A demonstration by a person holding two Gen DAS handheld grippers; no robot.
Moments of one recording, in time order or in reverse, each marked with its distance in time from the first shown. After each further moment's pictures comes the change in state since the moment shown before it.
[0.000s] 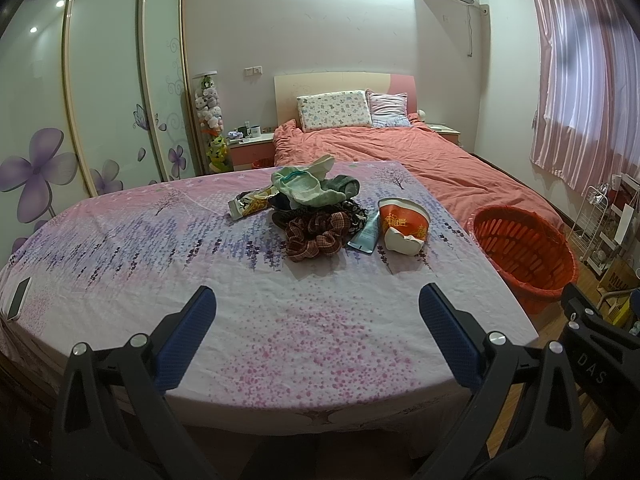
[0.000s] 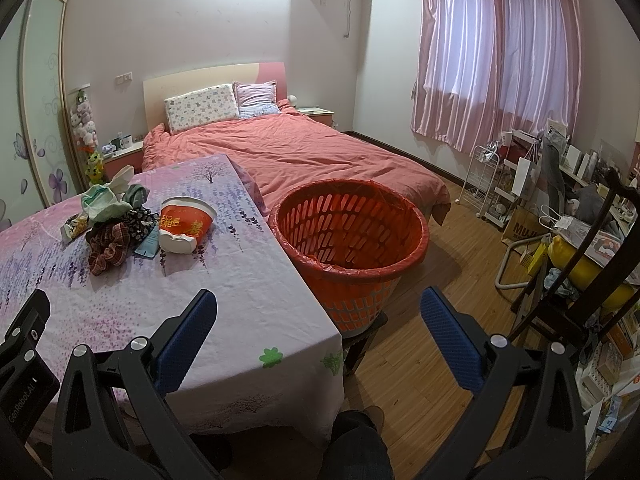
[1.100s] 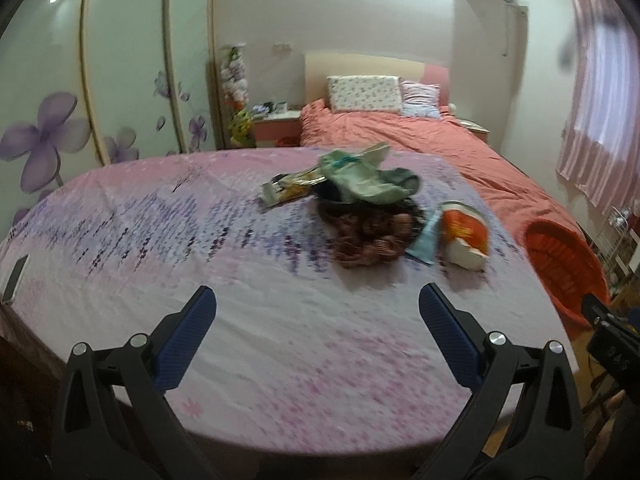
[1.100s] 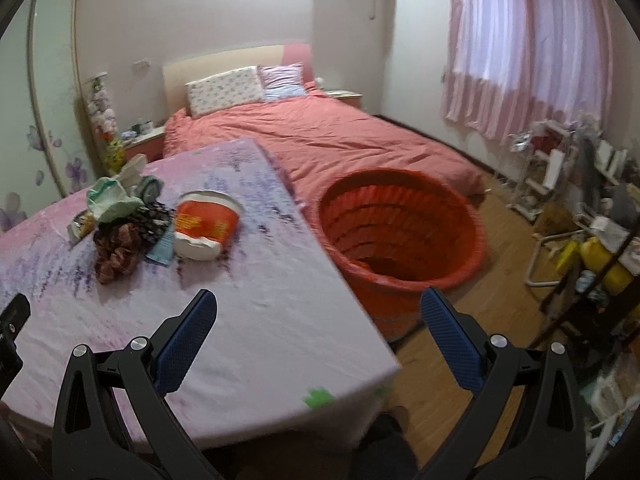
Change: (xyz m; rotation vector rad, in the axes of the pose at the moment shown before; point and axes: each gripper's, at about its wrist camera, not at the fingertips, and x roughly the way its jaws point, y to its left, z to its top) left arm 0.065 0.062 0.018 -0.108 0.084 0.059; right arm 0.058 0.027 0.019 -0.013 0.067 0.125
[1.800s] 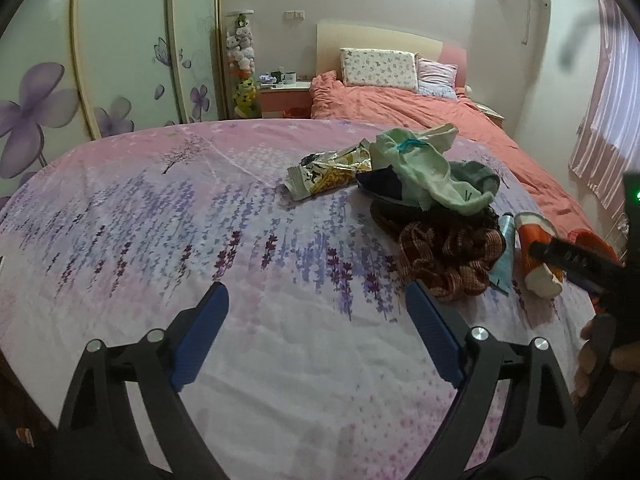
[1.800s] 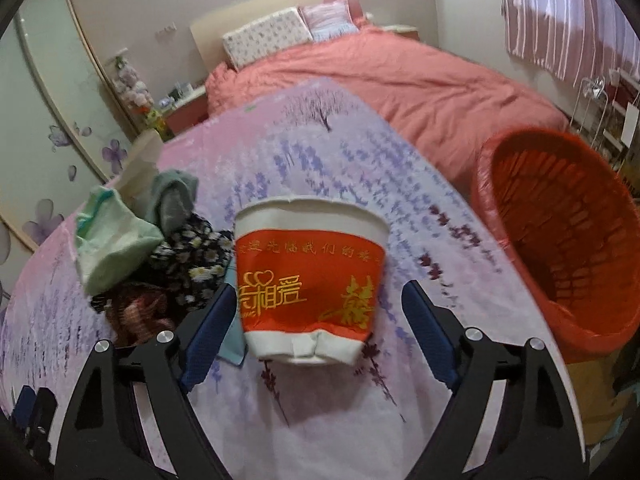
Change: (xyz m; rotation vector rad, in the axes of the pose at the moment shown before) left arm 0.103 0.047 0.031 -0.036 0.102 -0.015; right arm 0.137 0.083 0.045 0.065 0.249 0.217
